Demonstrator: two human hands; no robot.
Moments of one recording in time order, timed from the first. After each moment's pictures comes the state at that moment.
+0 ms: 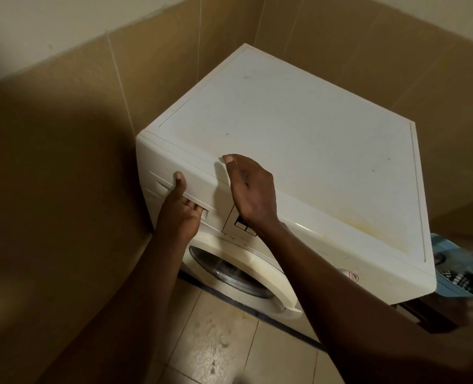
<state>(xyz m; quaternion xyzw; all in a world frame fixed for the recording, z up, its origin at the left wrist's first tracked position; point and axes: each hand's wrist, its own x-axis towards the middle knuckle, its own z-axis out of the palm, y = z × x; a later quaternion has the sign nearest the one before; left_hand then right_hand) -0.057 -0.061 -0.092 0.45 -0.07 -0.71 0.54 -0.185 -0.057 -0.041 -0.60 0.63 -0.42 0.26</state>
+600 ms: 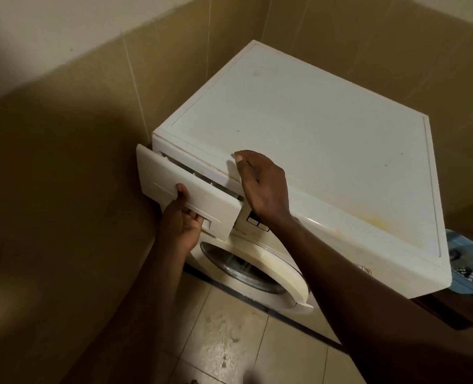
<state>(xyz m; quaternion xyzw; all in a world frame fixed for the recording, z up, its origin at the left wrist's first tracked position) -0.034 -0.031 -0.100 0.38 0.03 -0.71 0.59 -0.189 -0.061 -0.050 -0.62 0.62 -0.41 0.23</state>
